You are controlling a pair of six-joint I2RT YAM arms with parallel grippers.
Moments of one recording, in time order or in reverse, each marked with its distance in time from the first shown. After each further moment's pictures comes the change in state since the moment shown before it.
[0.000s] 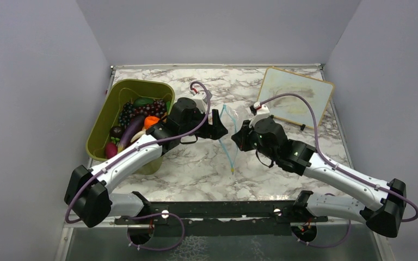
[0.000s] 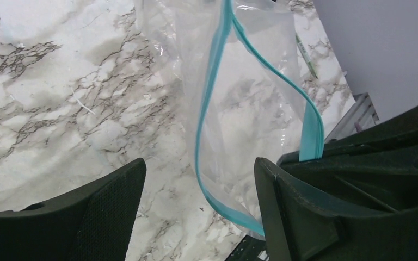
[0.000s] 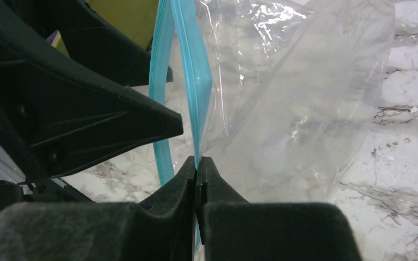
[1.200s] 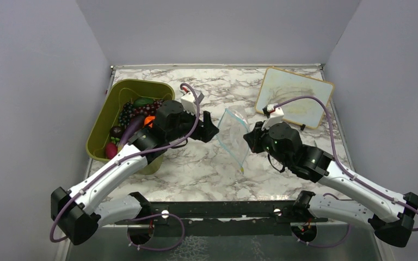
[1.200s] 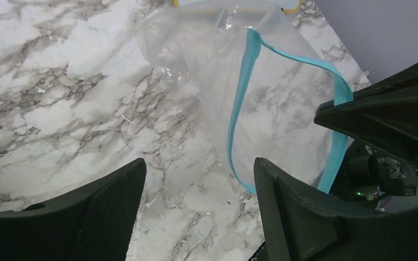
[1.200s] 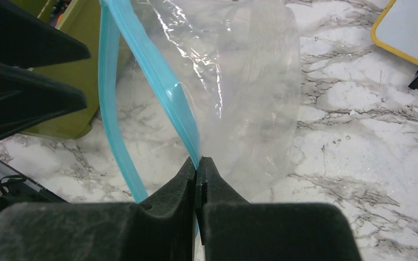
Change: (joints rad) left arm -0.006 -0.146 0.009 -0.116 -0.082 0.158; right arm 0.004 -0.160 -0.024 -0.089 0.087 -0.075
